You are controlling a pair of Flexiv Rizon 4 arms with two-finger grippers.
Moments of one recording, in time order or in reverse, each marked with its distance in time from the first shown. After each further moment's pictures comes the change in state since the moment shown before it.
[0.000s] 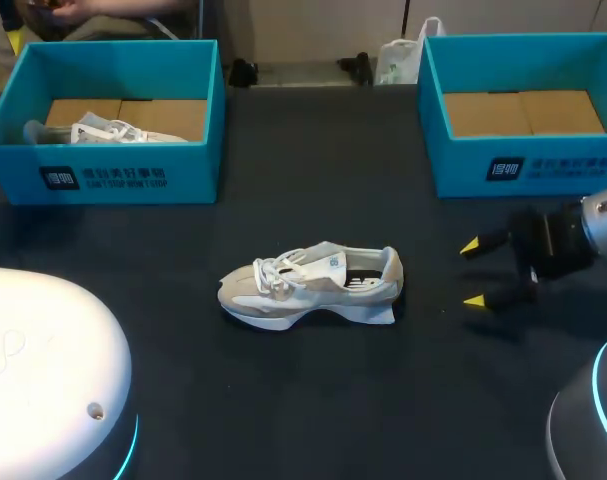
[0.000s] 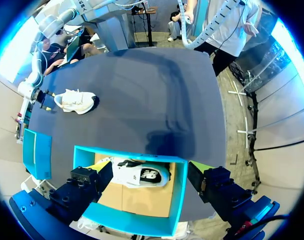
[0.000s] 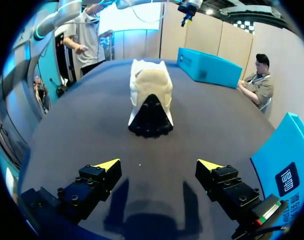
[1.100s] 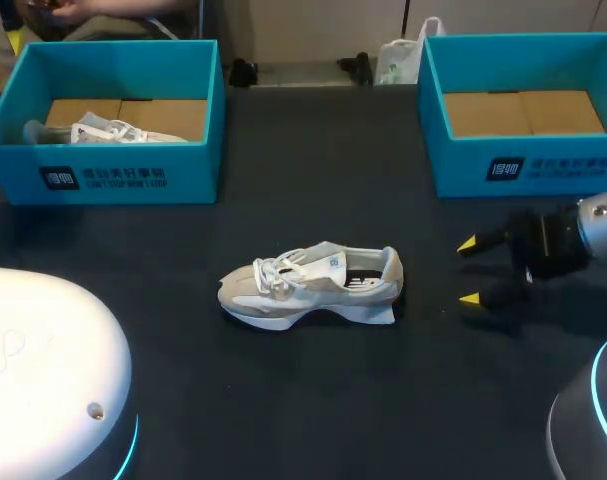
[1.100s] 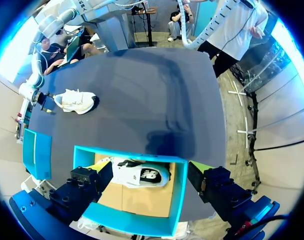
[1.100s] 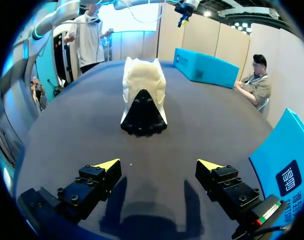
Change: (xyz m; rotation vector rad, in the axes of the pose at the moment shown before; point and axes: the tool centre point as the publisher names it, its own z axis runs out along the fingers) left arm 0.000 0.000 0.000 0.000 0.000 0.000; right arm -0.009 -0.004 0.008 -0.016 -0.027 -0.002
